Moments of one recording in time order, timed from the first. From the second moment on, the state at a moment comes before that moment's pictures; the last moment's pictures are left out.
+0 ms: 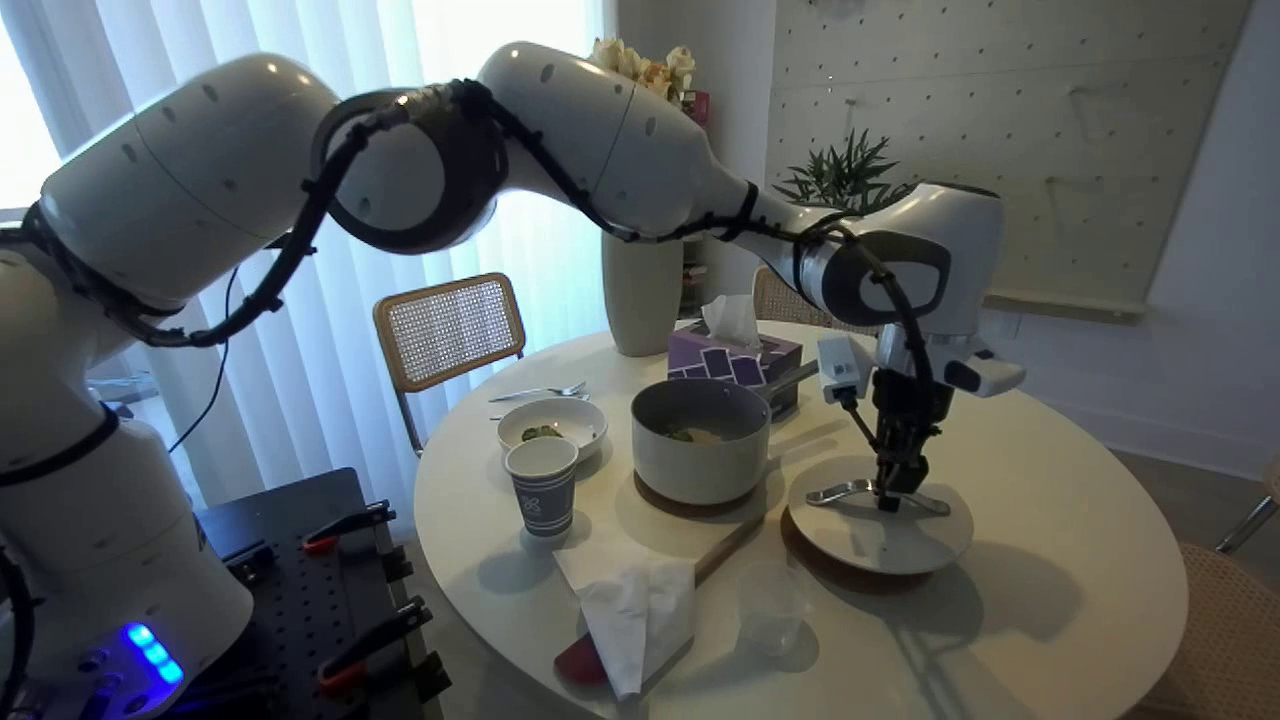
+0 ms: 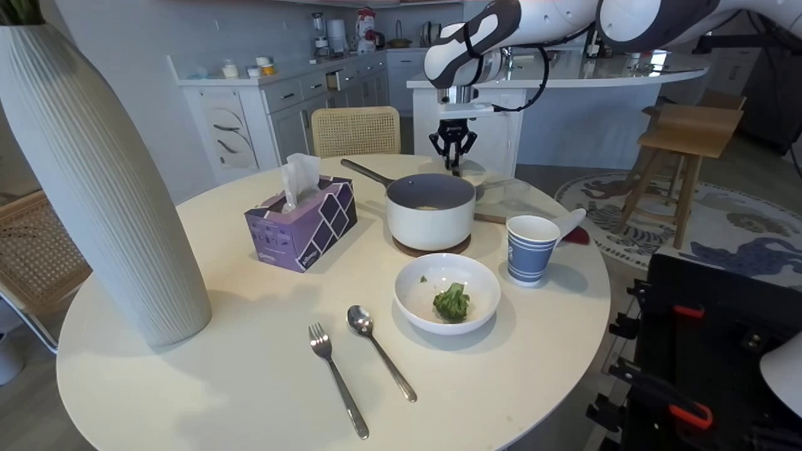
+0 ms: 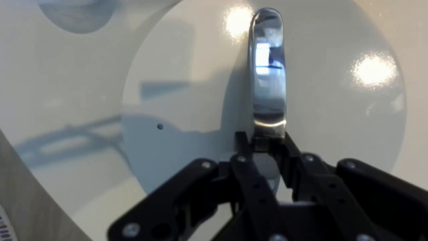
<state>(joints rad) -0.36 1.02 -0.15 -1.00 0.15 2.01 0.34</state>
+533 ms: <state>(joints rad) -0.37 1.09 -0.09 -0.94 0.15 2.00 0.34</state>
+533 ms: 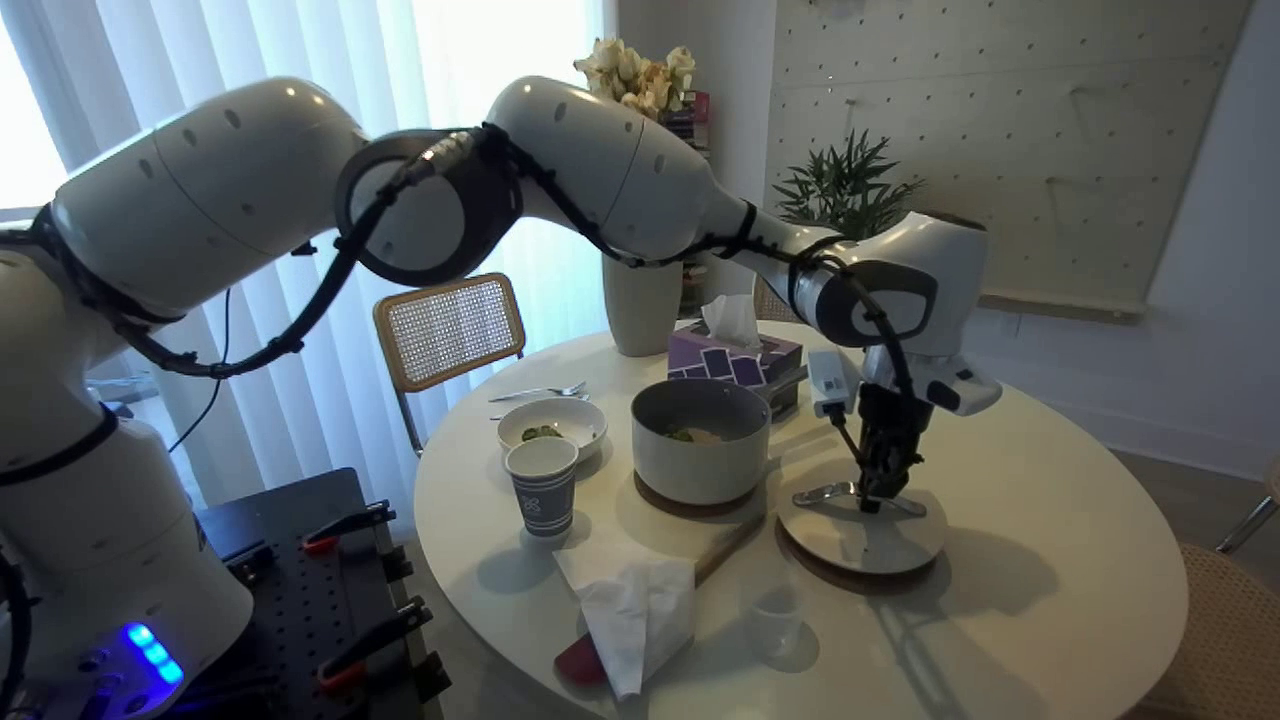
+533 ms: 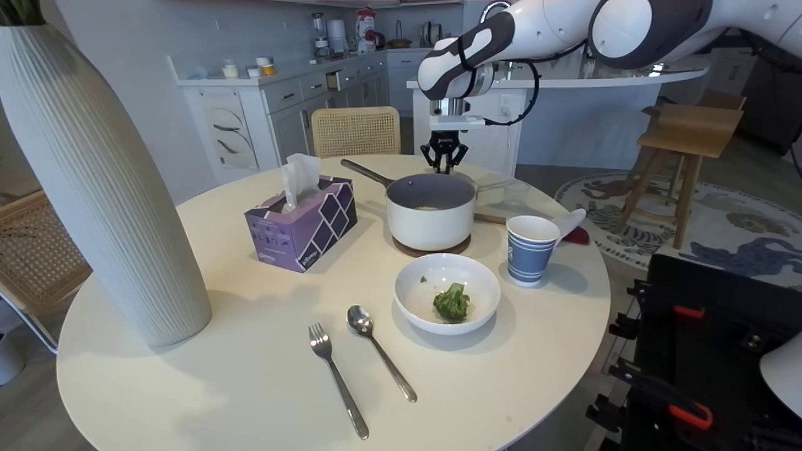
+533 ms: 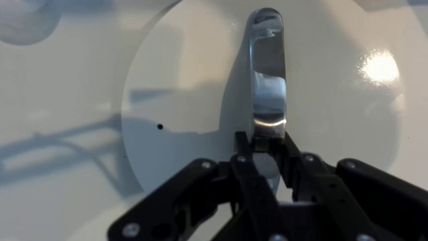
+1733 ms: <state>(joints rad) -0.38 1.16 -0.08 -0.86 0.12 1.96 0.34</state>
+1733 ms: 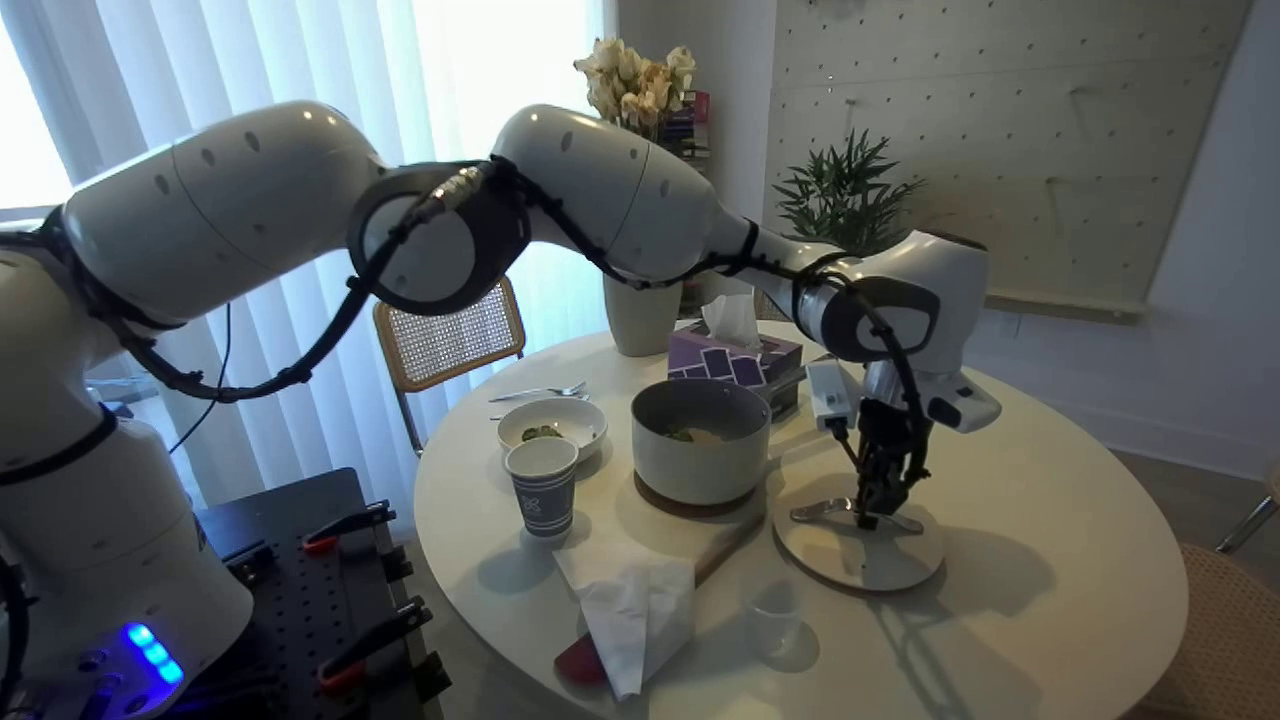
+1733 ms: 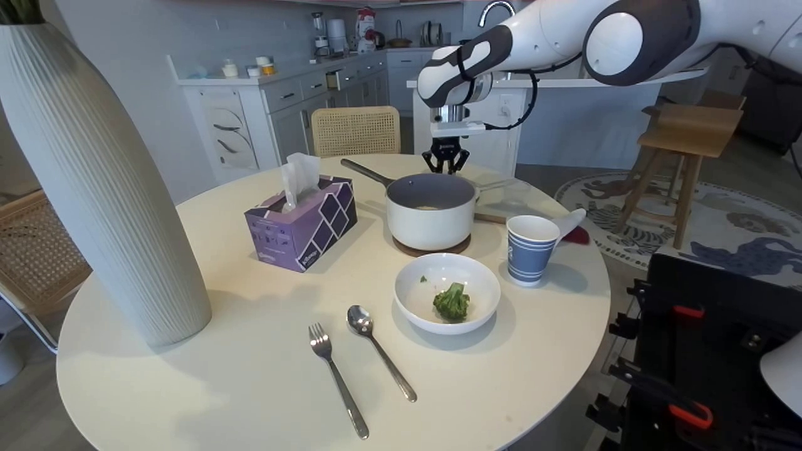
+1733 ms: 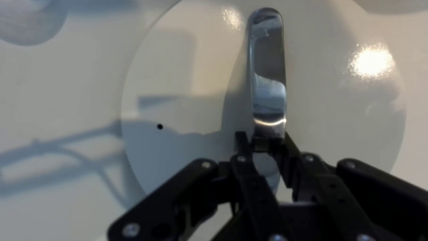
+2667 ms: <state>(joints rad) -0.38 1.17 -0.09 -0.78 0.12 1.94 0.34</state>
